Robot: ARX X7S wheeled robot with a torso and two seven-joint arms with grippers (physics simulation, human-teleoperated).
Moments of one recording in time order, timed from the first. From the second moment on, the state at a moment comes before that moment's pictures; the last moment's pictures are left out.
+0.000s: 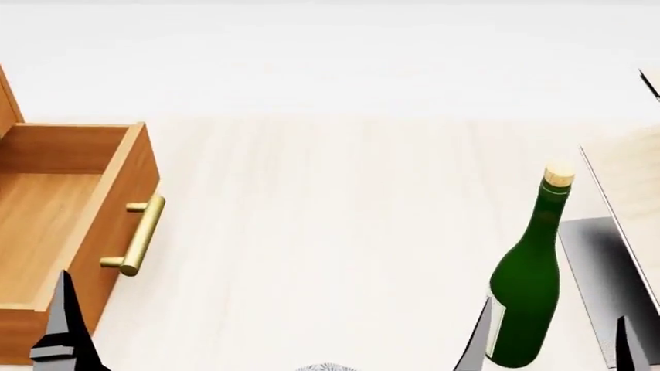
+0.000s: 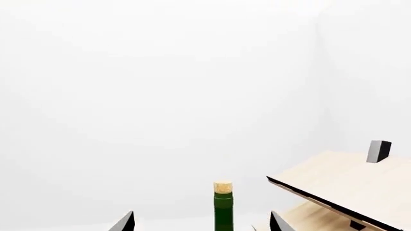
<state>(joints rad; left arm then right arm) 0.05 -0.16 0.03 0.51 -0.26 -0.16 -0.22 -0.20 0.18 0.01 -0.61 0.10 -0.03 0.23</state>
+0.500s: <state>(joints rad) 0.05 -0.19 0.04 0.52 -0.29 -0.16 -0.22 -0.20 0.19 0.00 -0.59 0.06 -0.06 0.27</state>
